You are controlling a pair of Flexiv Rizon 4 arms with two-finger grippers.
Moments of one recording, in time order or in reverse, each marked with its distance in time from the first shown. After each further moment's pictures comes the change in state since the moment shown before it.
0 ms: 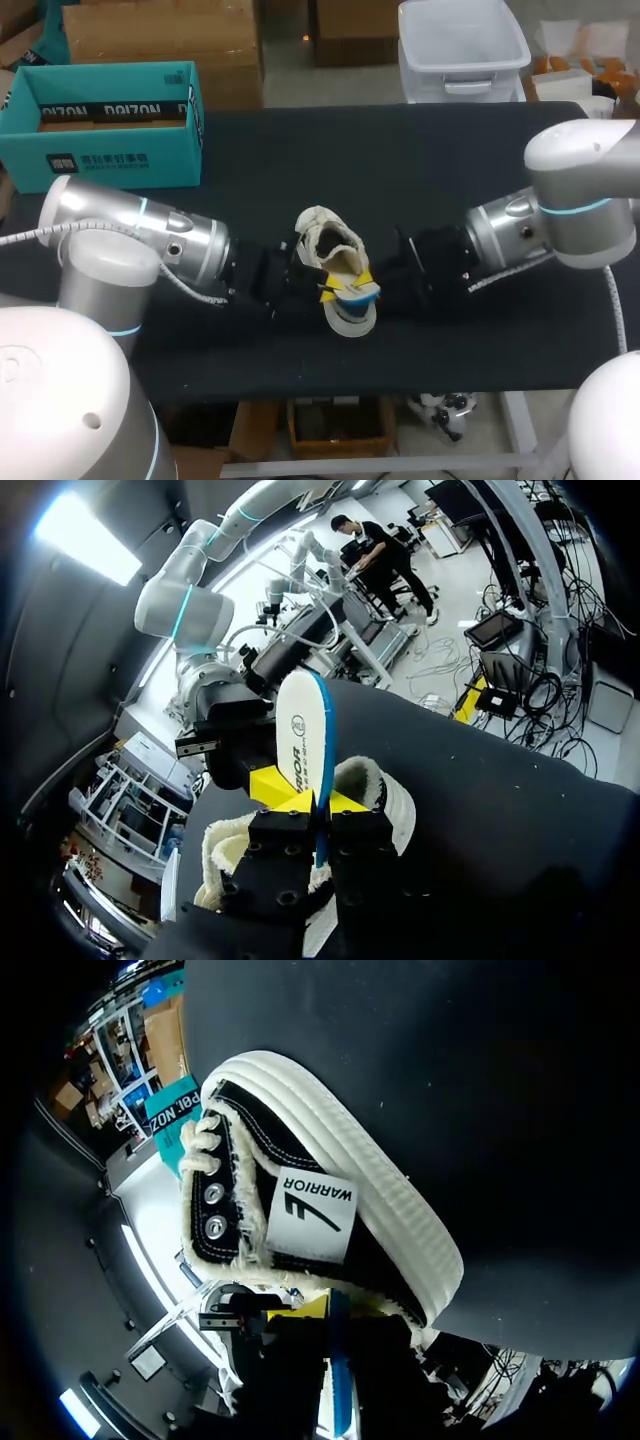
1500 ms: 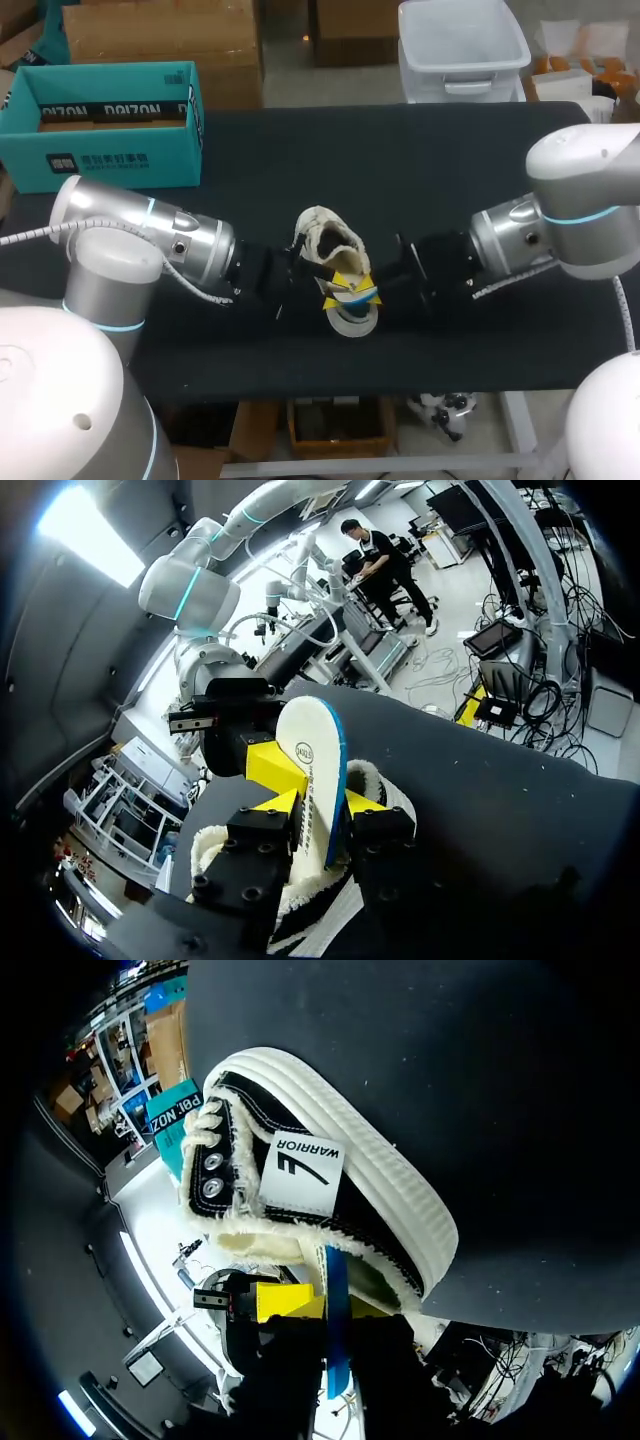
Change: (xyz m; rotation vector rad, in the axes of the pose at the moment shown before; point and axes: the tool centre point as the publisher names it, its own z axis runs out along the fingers) left arm 0.002 -0.004 0.011 0.066 0.008 -0.006; right arm -0.006 -0.020 -0.002 -0.046 -0.008 0.014
